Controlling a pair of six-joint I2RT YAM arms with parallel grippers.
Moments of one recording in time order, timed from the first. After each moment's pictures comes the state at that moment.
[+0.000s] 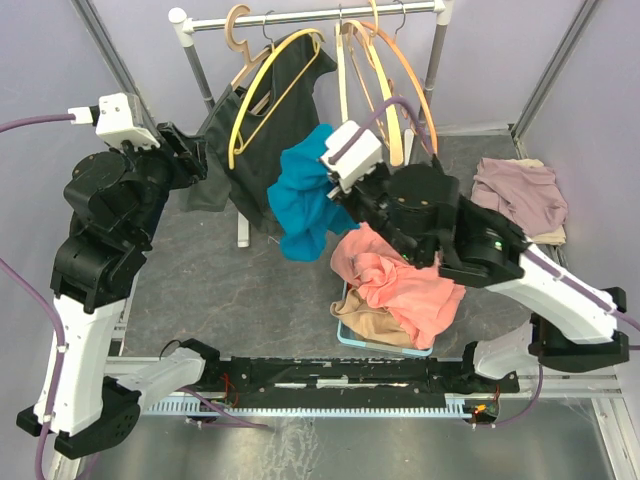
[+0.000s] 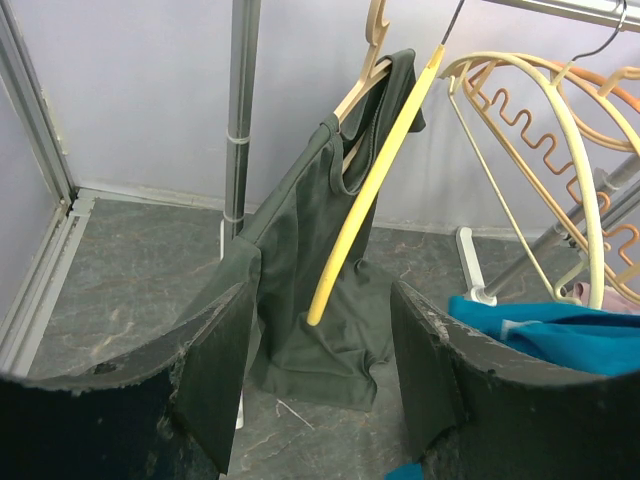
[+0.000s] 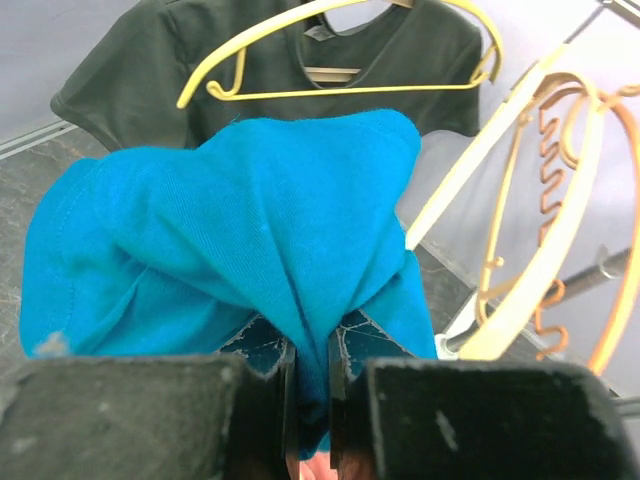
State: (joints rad) left arm -0.42 1.00 1.69 -0.69 -0.36 -0.24; right arm 1.25 1.44 1.98 -0.67 0.63 -0.25
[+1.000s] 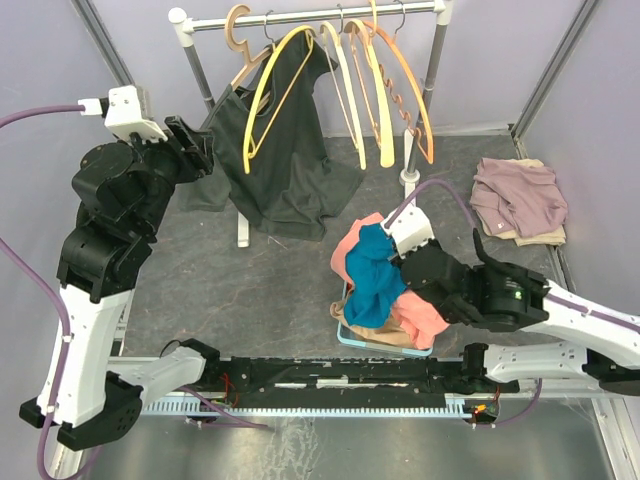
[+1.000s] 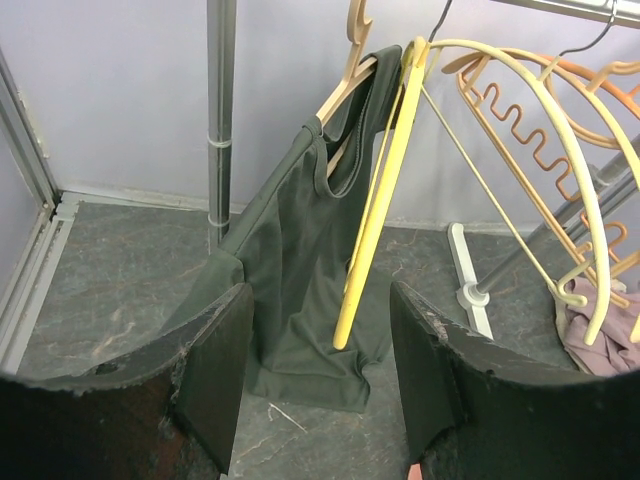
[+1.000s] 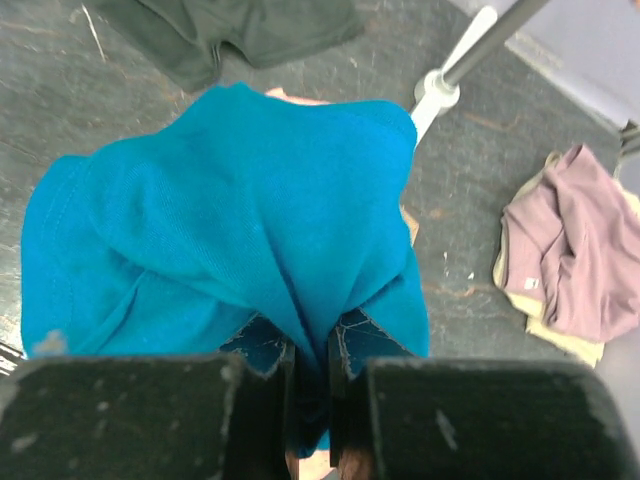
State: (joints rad) left arm -0.42 1.04 1.71 -0.68 -0.33 -0.24; right arm 1.31 1.00 1.33 -0.98 0.84 0.19
